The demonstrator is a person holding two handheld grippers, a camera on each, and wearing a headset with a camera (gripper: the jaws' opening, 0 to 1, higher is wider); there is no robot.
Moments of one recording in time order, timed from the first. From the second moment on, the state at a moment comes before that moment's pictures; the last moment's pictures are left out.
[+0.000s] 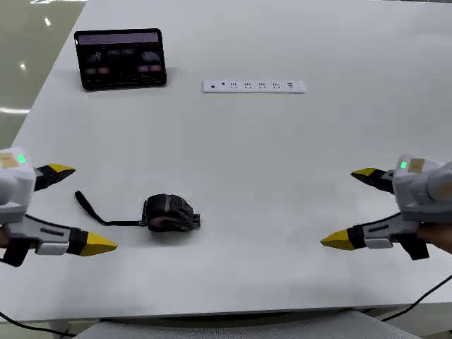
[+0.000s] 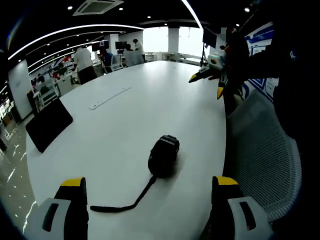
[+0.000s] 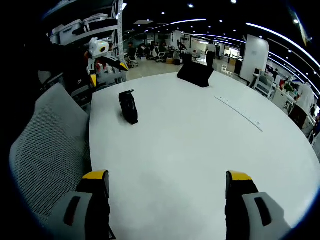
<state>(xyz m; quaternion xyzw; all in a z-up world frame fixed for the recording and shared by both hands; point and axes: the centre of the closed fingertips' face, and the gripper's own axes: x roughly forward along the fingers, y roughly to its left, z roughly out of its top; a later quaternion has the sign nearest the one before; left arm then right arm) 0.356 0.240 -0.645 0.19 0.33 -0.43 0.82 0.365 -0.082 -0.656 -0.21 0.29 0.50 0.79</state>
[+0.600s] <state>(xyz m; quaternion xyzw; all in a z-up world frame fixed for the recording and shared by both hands) 0.375 0.169 -0.705 0.29 0.37 -0.55 0.70 0.372 0.048 -0.703 -0.24 0.27 0.61 0.71</state>
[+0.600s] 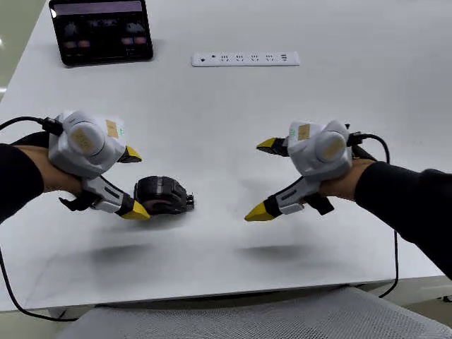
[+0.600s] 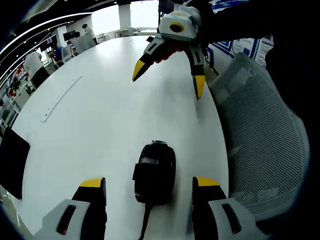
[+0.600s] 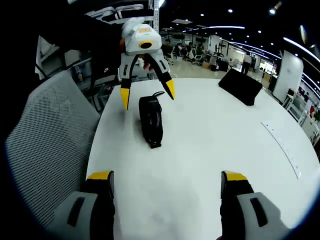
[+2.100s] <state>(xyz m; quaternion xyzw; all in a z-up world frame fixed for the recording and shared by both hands) 0.373 0.149 -0.731 0.36 0.36 -0.56 0.65 0.367 0.129 -0.753 -0.30 0.27 0.66 0.63</state>
